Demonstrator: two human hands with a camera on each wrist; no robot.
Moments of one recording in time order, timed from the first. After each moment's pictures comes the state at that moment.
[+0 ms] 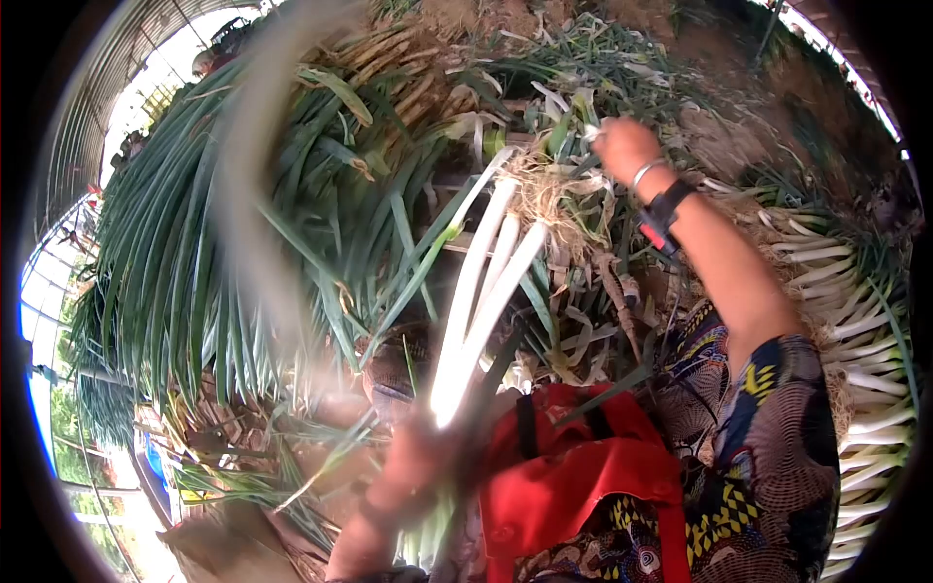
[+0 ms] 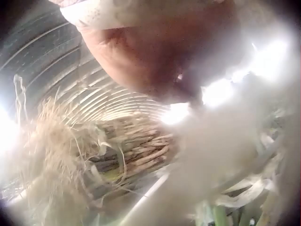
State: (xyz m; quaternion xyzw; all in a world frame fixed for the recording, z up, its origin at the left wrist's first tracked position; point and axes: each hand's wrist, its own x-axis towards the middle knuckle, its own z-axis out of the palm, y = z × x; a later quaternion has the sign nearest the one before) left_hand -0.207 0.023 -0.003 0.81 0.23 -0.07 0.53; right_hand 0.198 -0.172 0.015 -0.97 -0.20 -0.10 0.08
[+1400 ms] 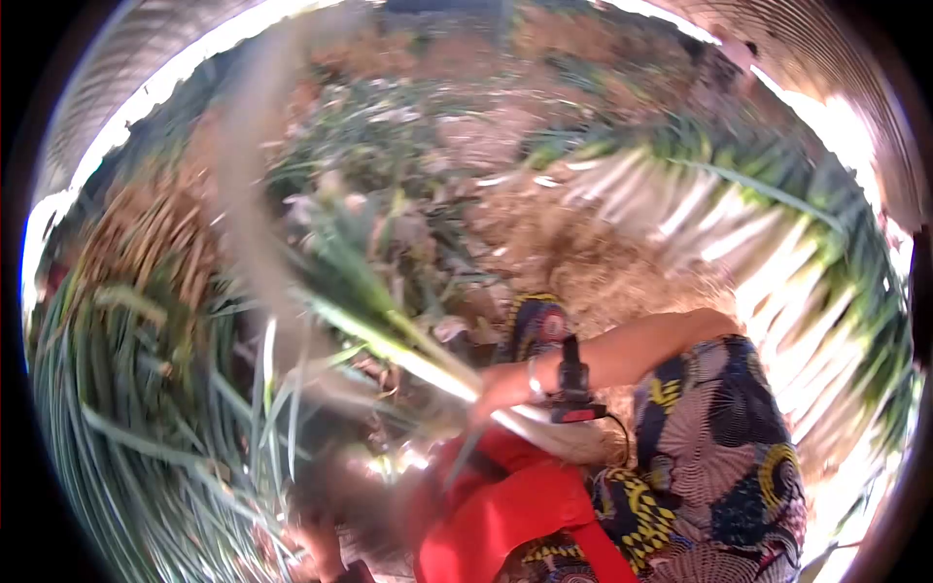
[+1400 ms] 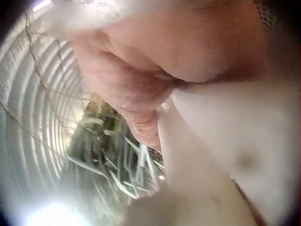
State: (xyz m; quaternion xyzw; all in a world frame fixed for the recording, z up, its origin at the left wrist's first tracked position) left_hand -0.179 0.150 -0.240 0.92 0.05 0.21 0.33; right_hand -0.024 -0.327 -0.097 -0.80 -0.10 0.42 0.42
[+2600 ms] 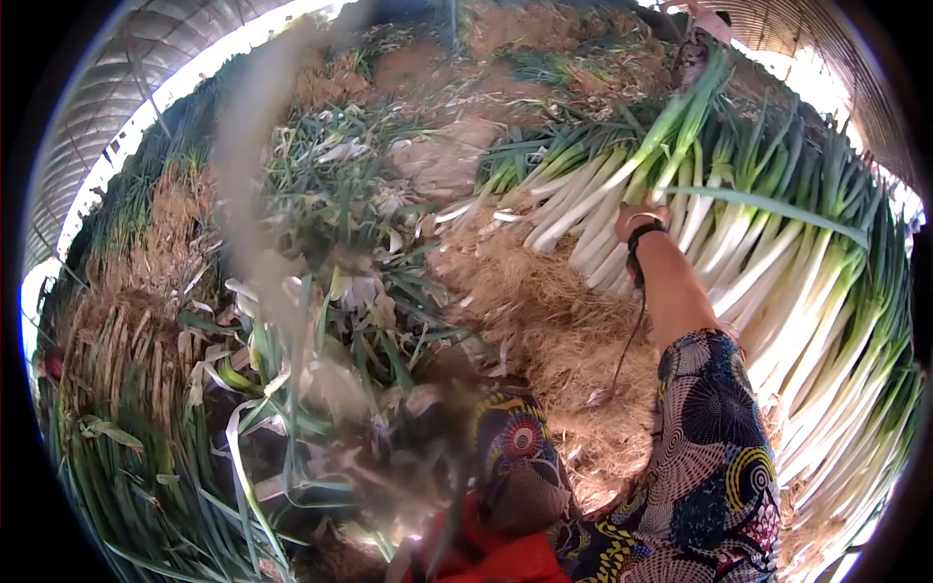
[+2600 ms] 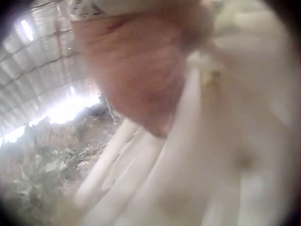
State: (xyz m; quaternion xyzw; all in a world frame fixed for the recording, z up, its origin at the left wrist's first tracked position) left_hand -0.097 0.075 -0.226 0.96 0.18 0.01 0.21; right_hand 0.184 -0.765 -0.047 -0.89 0.37 0.22 -0.13
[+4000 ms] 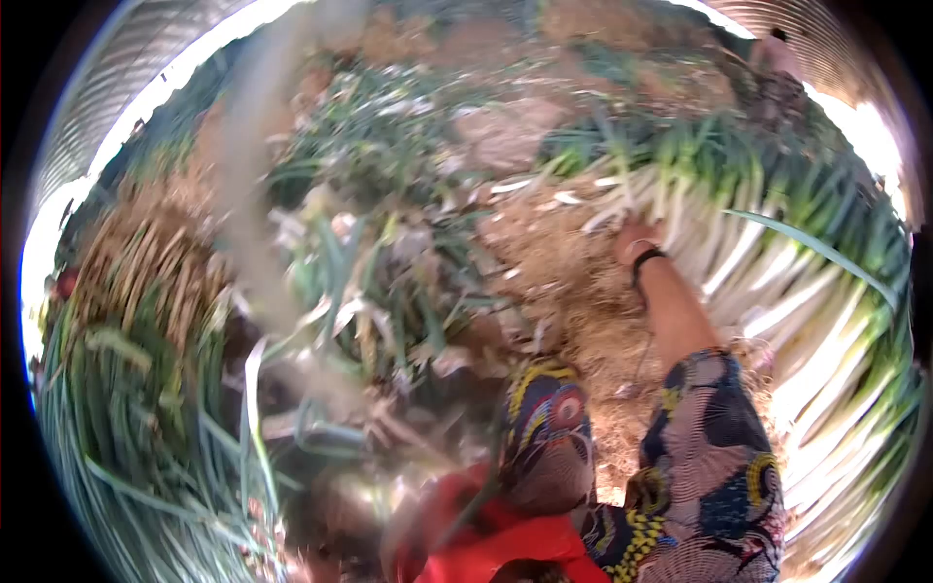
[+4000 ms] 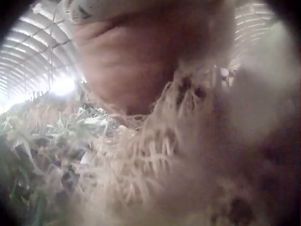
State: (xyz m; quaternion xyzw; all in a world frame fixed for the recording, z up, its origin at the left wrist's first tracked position) left_hand -0.191 0.105 -0.238 0.94 0.20 -0.01 0.28; right_hand 0.216 -0.680 -0.124 -0.95 0.26 0.07 -0.14
